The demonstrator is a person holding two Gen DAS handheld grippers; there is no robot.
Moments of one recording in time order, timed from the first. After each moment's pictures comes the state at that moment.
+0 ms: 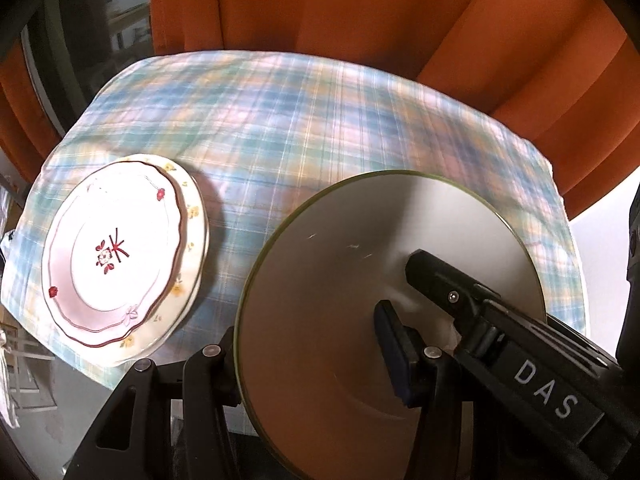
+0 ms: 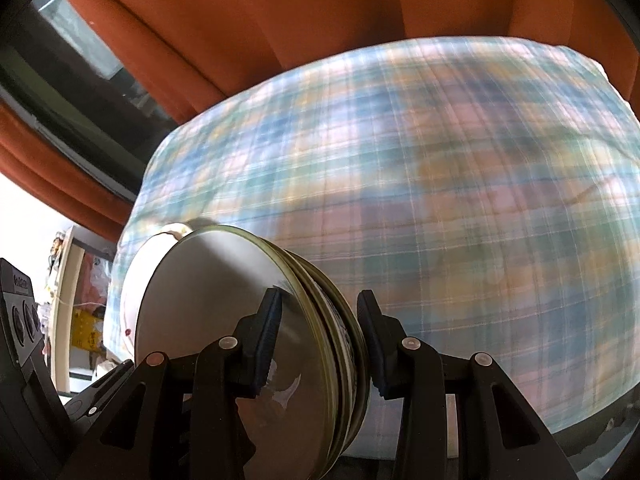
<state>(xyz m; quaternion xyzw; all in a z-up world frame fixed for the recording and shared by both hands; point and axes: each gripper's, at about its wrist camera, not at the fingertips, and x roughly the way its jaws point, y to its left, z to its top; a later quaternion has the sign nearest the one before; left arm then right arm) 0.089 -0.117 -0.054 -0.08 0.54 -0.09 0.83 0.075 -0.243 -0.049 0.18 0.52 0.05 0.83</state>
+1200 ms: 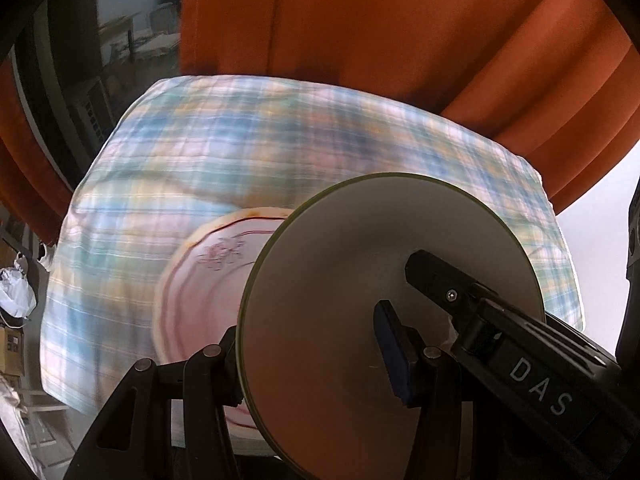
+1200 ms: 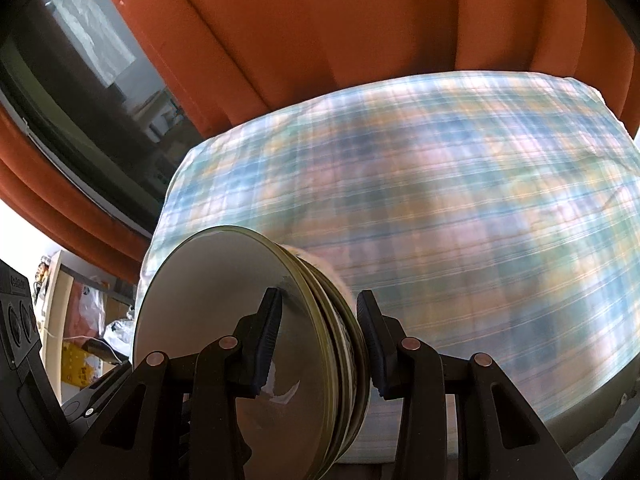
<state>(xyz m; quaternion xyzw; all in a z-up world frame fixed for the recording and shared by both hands) 0.133 0.065 -0.042 -0.07 0.53 -0.16 0.83 0.107 -0.071 -0.020 0.17 0.49 0.00 0.85</state>
